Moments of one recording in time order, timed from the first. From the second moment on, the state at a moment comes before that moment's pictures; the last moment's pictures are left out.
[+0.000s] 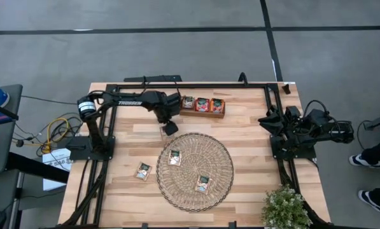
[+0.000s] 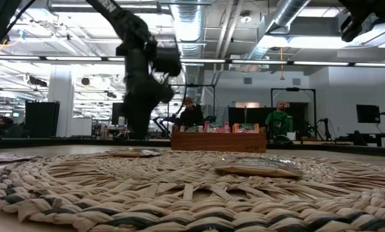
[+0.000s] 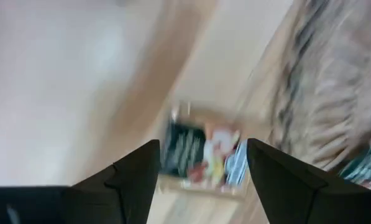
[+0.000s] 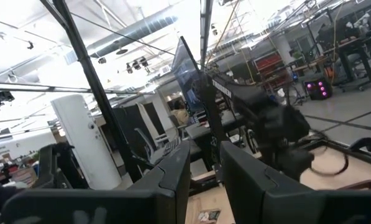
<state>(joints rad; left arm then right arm) 0.39 1.82 1.22 -0.79 0.13 -0.14 0.12 0.00 0.32 -0.04 0.10 0.34</state>
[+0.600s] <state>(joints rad) 0.44 1.90 1.20 -0.80 0.07 -0.01 0.12 0.00 0.32 -0.05 0.10 0.34</state>
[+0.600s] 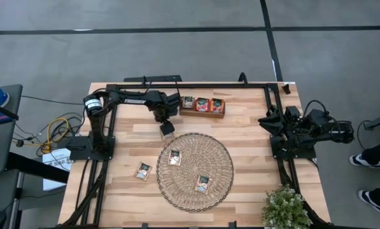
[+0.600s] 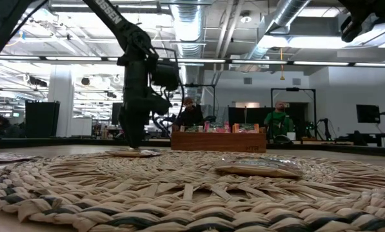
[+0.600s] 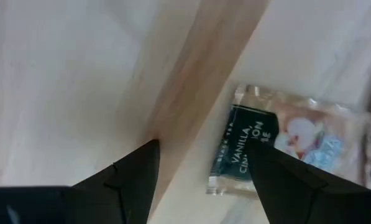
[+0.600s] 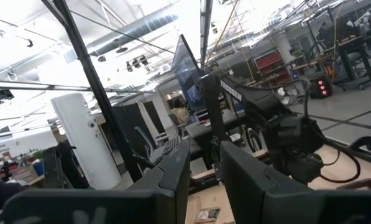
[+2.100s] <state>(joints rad) 0.39 1.93 1.28 -0.86 -0.06 -0.01 0.12 0.00 0.32 -0.05 0.10 0.34</state>
